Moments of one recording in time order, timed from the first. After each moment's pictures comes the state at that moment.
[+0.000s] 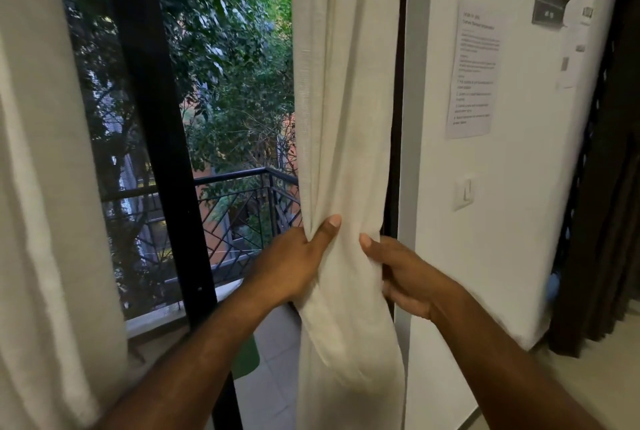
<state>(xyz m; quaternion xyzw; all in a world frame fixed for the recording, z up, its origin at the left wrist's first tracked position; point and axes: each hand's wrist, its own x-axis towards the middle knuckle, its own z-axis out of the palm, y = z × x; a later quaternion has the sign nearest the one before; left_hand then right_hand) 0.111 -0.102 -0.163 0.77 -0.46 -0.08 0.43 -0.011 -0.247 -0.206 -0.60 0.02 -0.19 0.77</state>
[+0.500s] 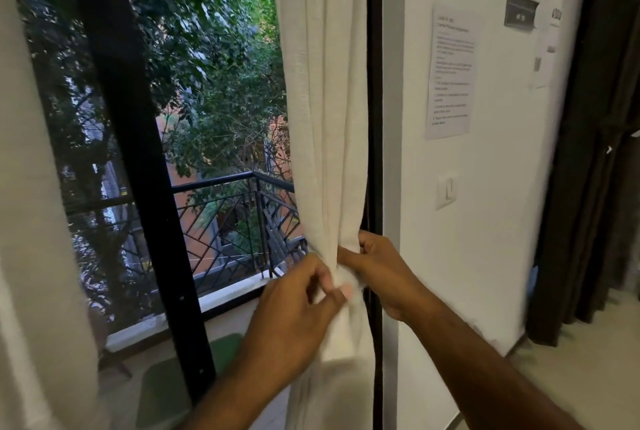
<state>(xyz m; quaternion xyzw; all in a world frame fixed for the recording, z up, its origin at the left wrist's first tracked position) 0.065 -0.081 -0.205 0.70 -0.49 -0.06 0.52 -0.007 -0.235 -0.207 -0.69 0.12 -0.35 0.62</state>
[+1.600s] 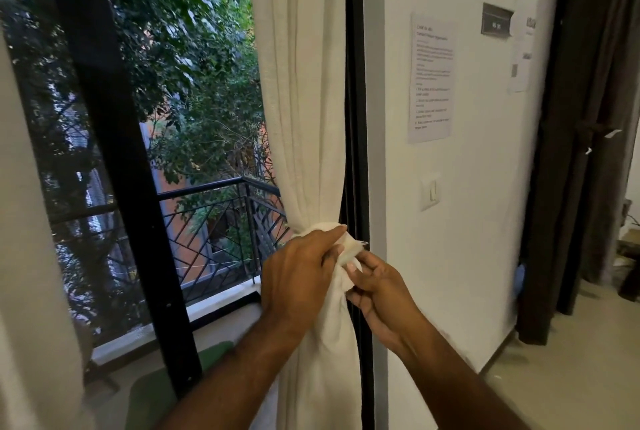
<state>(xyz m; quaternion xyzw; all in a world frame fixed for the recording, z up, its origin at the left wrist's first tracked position) 0.068 -0.136 -0.194 0.67 -0.54 0.28 0.42 -0.023 -0.244 -0.250 -0.49 0.10 -0.37 0.78</state>
